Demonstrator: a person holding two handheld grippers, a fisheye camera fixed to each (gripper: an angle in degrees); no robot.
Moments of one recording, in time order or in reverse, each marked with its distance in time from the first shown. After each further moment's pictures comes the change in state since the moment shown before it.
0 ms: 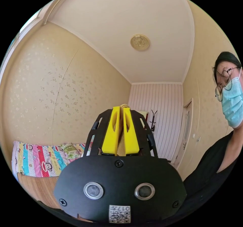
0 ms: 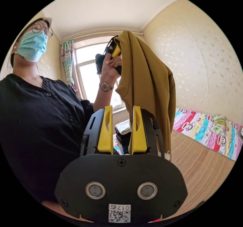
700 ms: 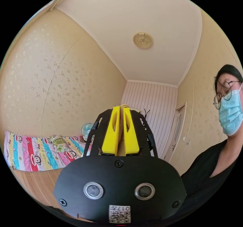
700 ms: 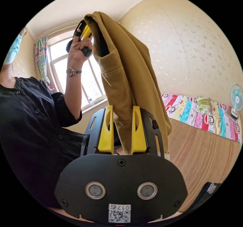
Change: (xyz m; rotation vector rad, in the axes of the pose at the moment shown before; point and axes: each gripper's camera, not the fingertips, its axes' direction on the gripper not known) left arm -0.040 0.004 0.042 -0.062 0.096 -0.078; right arm 0.054 0.036 0.016 -0.027 0.153 0.174
